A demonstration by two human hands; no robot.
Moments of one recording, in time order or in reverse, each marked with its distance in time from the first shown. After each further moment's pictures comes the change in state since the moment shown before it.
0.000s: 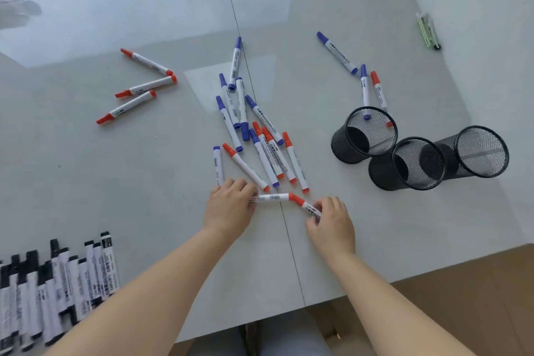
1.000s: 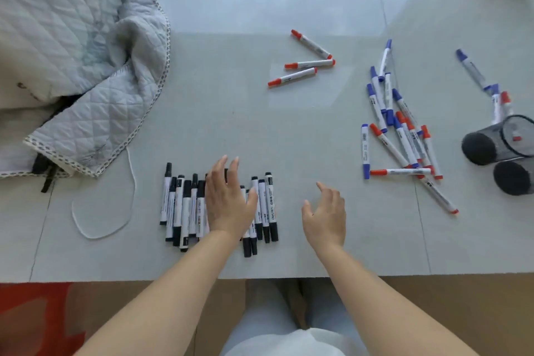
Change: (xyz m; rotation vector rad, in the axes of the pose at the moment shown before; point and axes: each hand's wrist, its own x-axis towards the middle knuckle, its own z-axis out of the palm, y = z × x) left_hand -0.195 -0.230 -0.034 -0.288 0.409 -0.452; right_hand -0.143 -0.225 0.150 0.037 0.030 -0.118
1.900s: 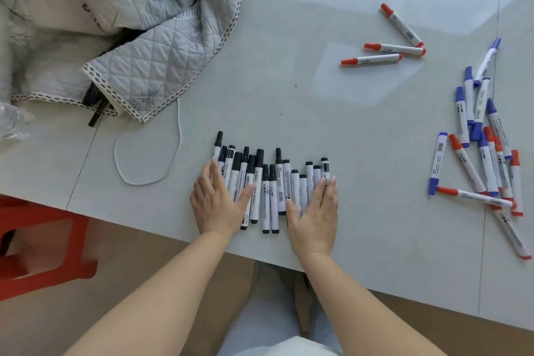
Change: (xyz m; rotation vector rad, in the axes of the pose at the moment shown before) left_hand -0.042 -0.108 0.014 0.090 -0.035 -0.440; right_hand -0.034 -0.034 0.094 -0.281 -0.154 -0.176
